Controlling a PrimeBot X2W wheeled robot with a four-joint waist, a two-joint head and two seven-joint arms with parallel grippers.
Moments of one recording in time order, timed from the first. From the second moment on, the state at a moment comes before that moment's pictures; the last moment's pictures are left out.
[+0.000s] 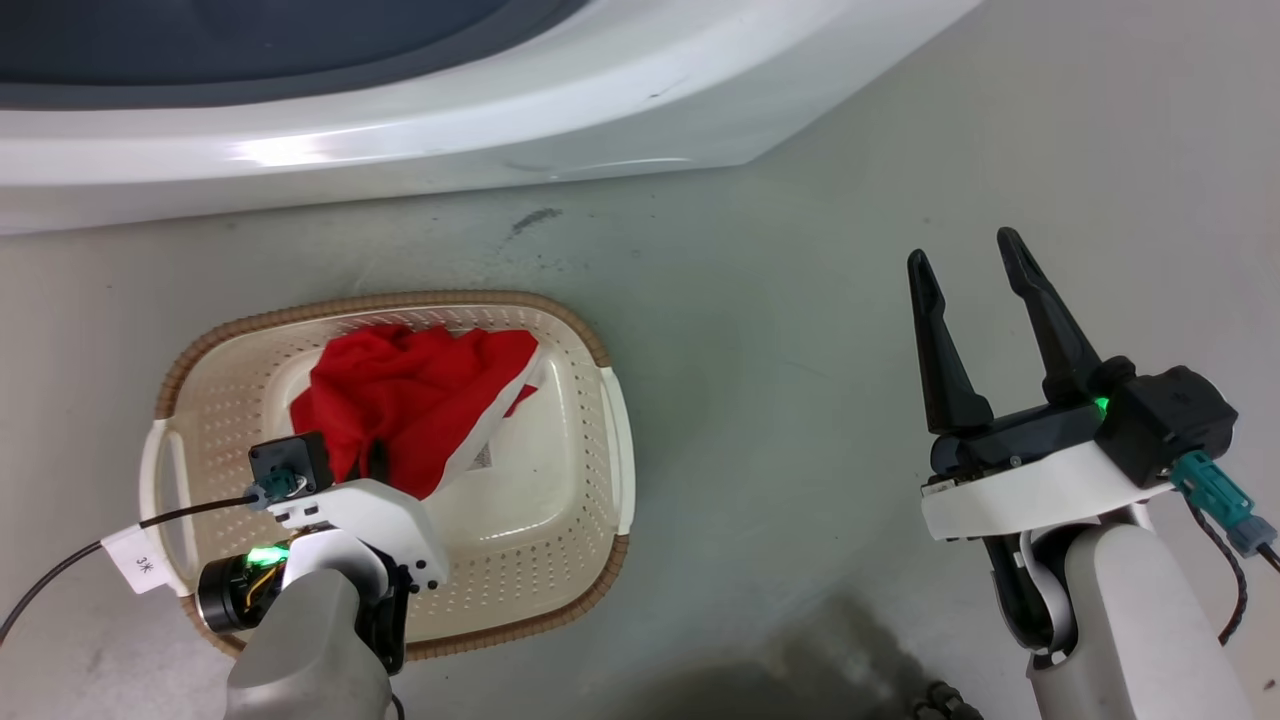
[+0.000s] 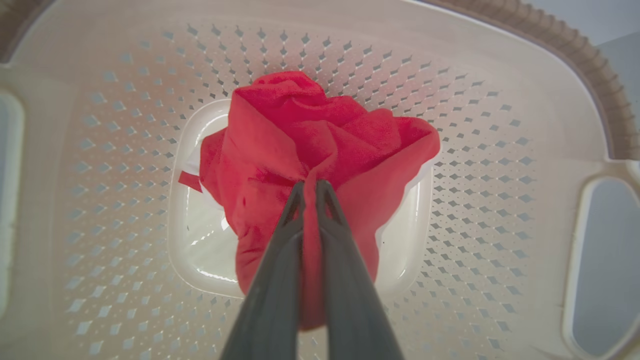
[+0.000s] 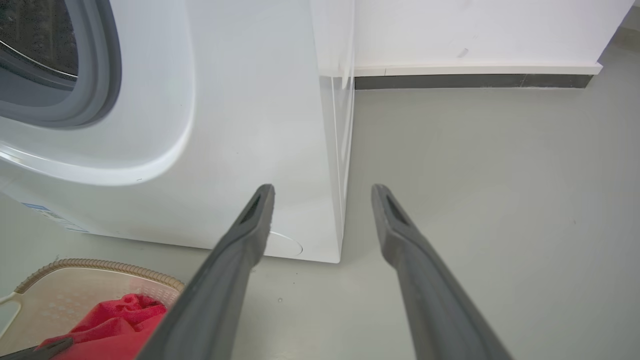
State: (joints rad) left arm -0.59 0.10 -0.03 1.09 -0.33 0.00 -0.26; right arm -0.31 -0.05 0.13 0.08 0.14 0.13 -0.25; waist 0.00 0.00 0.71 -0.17
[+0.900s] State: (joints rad) left arm -0.34 0.05 0.02 0.93 -0.31 -0.05 -0.26; right arm -0.13 -0.05 0.02 0.12 0.09 0.13 -0.23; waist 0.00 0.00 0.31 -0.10
